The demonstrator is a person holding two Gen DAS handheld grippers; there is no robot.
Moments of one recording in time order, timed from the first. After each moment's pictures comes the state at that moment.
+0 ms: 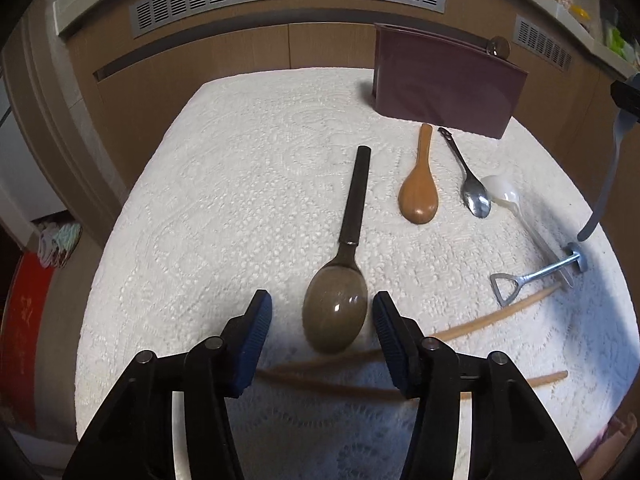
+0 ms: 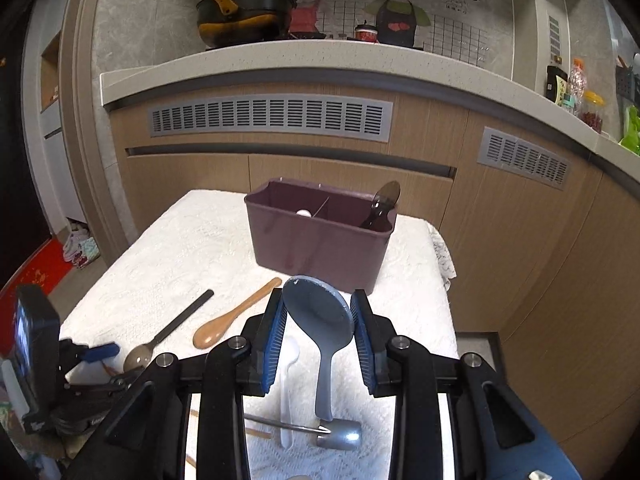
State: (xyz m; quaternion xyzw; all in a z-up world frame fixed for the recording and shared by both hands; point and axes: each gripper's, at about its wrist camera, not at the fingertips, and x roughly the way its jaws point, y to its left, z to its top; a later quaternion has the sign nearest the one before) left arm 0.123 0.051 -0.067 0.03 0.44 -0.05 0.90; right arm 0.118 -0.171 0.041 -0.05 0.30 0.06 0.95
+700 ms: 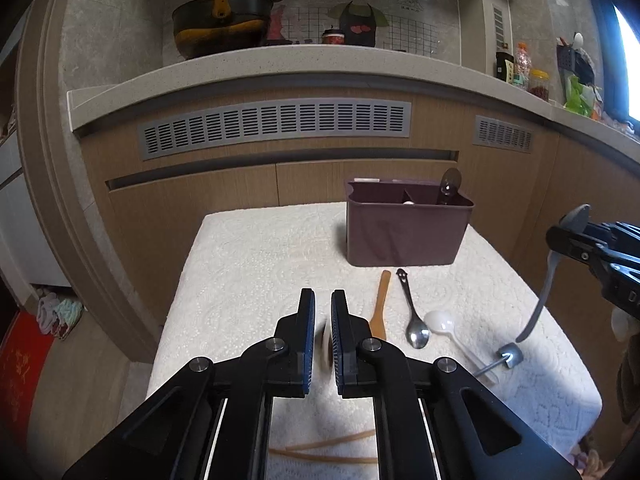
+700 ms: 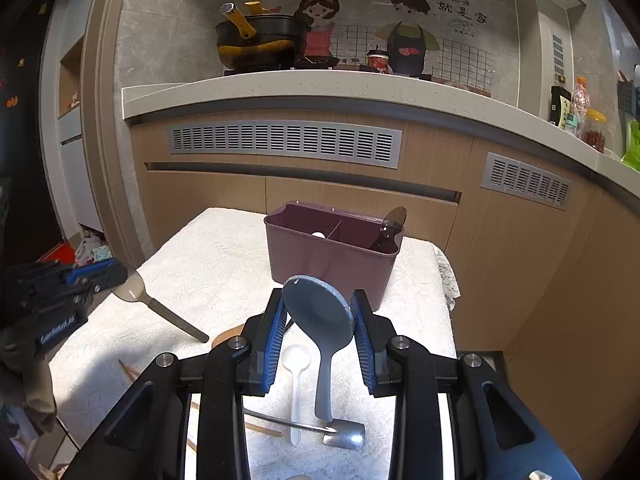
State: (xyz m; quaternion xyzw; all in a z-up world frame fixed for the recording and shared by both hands) left arm 0.104 0.048 0.042 0.02 0.28 -0.08 0.96; right arm 0.092 -0.172 0.061 -0.06 0.26 0.09 0.96
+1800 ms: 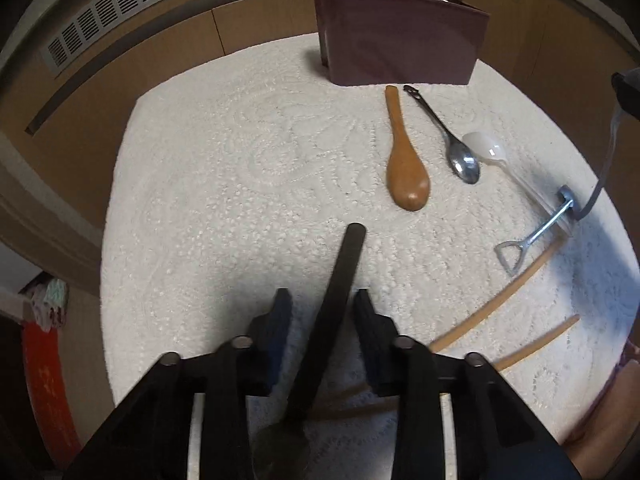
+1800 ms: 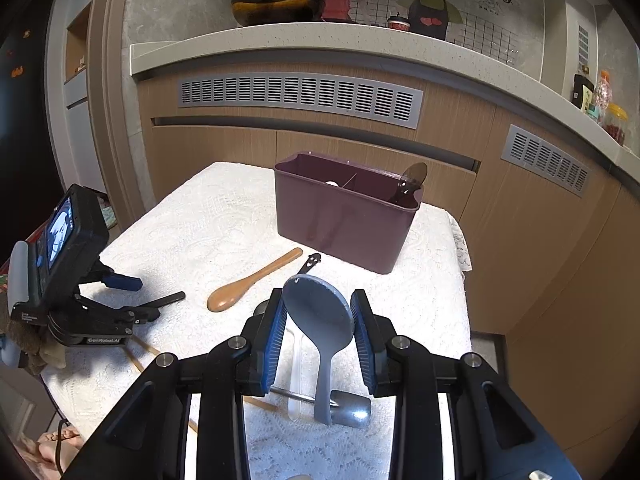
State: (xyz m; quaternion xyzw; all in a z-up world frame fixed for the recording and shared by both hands) left arm 0.152 0.051 -0.059 0.11 0.50 -0.16 0.84; right arm 0.102 -0.165 0.029 -0.09 0.31 0.11 0.94
